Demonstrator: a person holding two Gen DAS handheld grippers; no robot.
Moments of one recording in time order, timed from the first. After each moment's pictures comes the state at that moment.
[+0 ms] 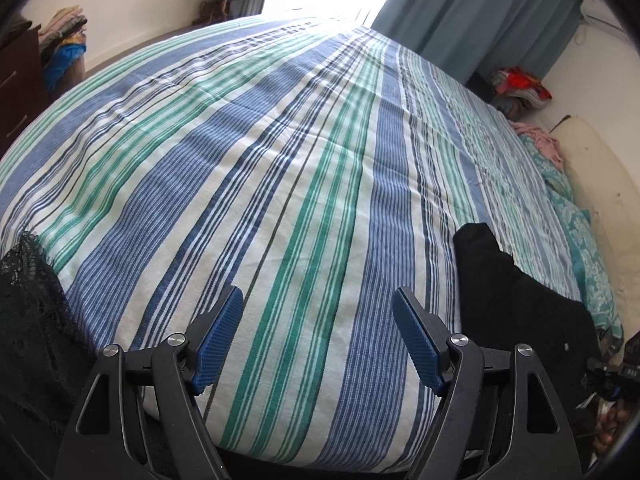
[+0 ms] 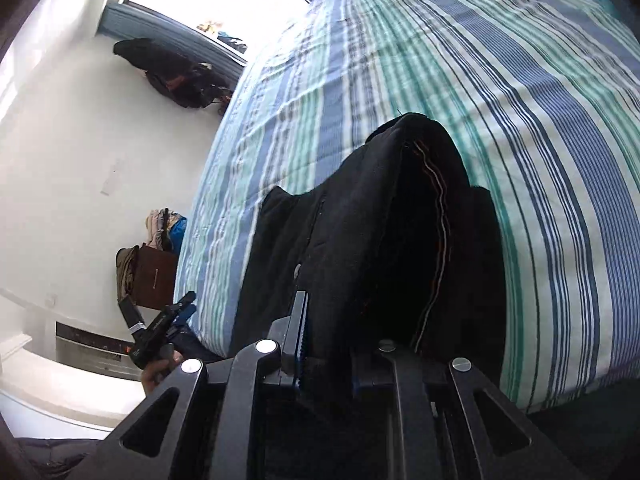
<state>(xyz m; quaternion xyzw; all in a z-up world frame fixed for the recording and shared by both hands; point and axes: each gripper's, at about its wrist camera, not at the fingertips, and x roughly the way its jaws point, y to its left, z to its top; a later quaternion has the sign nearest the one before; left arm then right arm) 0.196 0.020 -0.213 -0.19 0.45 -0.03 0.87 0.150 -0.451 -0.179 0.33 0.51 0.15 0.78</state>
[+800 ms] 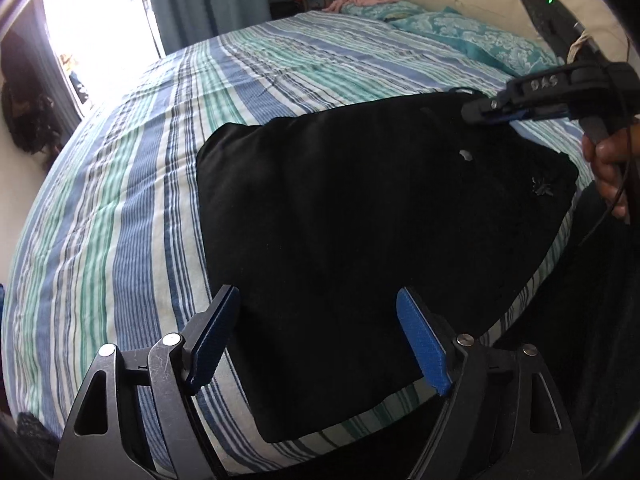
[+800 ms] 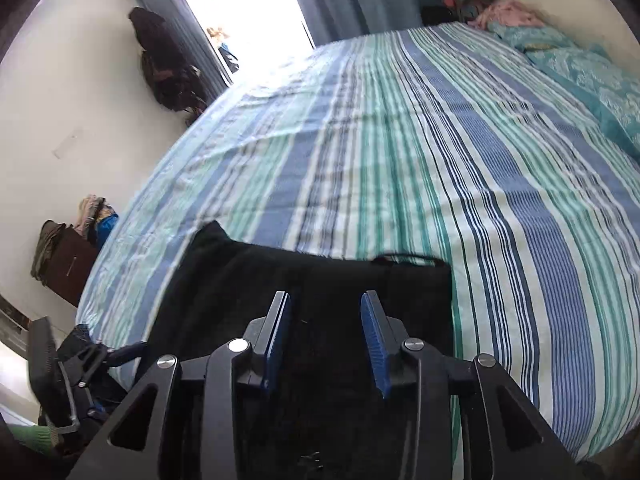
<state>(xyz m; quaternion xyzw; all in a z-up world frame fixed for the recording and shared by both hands) 0.140 -0.196 -0.219 0.16 0.42 -0.25 0.86 0.188 -0.421 -0.183 0.16 0.46 0.05 0.87</state>
